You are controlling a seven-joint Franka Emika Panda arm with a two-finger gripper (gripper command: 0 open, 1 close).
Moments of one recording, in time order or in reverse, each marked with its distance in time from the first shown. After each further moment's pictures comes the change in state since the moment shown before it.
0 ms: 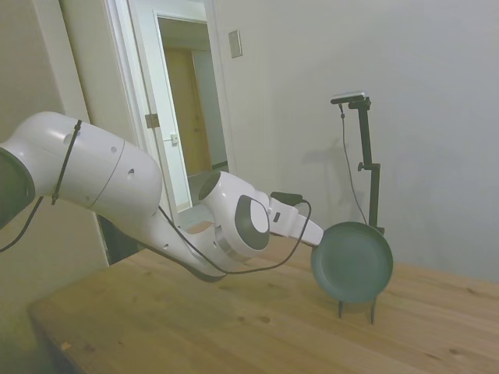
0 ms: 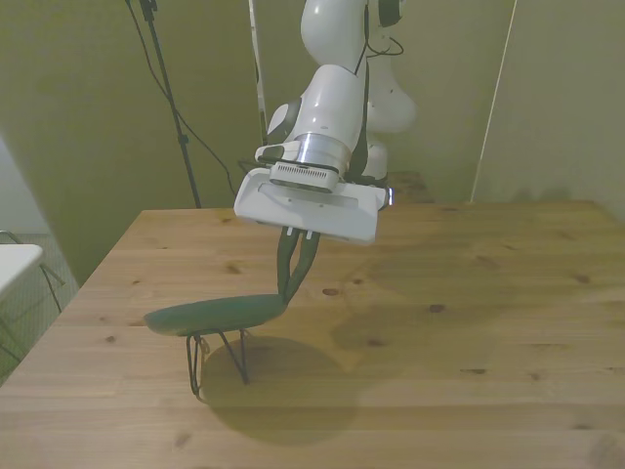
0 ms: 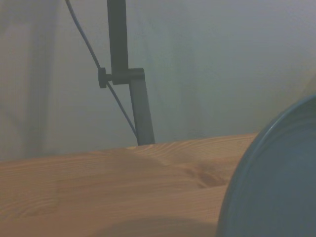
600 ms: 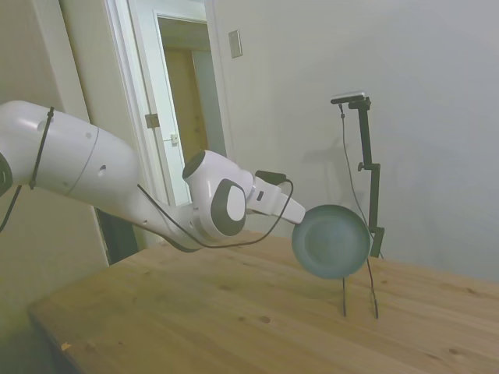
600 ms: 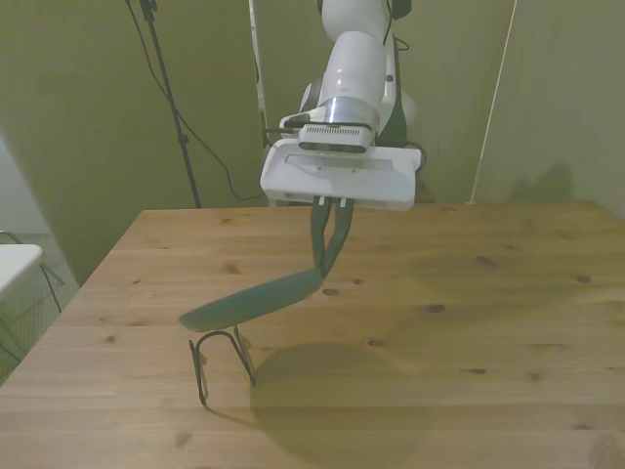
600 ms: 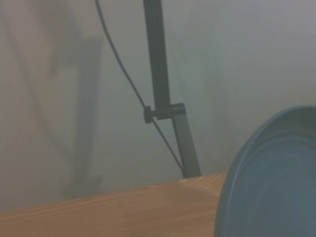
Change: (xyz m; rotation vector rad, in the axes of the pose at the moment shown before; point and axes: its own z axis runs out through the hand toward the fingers) arm -0.010 -0.060 -0.050 0.076 -0.037 0.048
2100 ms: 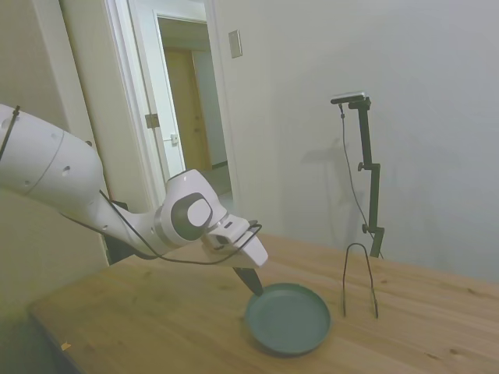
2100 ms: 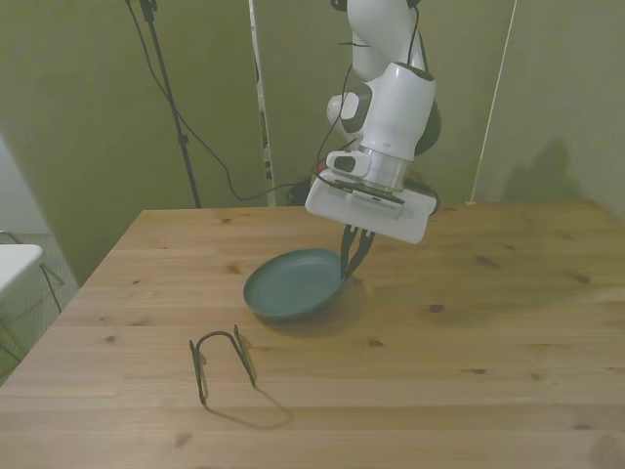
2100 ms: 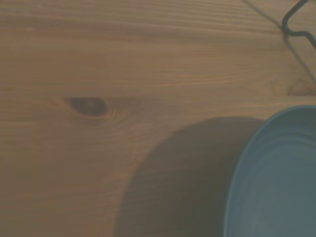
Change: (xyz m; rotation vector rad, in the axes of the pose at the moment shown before) arm -0.105 0.076 0.014 -0.569 -0.269 -0.229
